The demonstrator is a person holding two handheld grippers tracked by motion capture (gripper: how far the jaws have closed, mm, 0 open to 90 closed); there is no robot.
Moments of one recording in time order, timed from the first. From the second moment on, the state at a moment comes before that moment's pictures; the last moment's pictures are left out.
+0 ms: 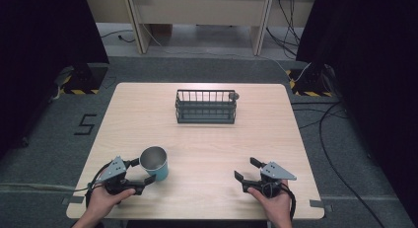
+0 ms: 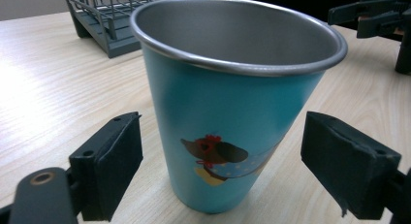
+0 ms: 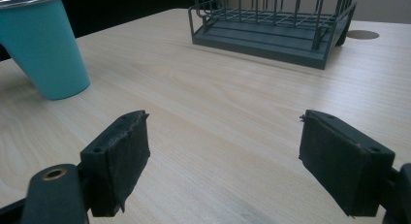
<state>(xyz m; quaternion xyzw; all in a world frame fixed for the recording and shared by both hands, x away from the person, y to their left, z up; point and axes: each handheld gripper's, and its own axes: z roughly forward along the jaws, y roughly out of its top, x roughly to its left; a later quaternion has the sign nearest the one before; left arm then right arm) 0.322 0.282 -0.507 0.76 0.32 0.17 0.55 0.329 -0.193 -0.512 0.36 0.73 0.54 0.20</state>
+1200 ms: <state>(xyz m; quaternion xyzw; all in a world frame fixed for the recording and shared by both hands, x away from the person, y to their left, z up) 0.339 0.260 -0.503 0.75 0.29 0.17 0.57 0.330 -0.202 -0.513 0.37 0.72 0.54 0.21</state>
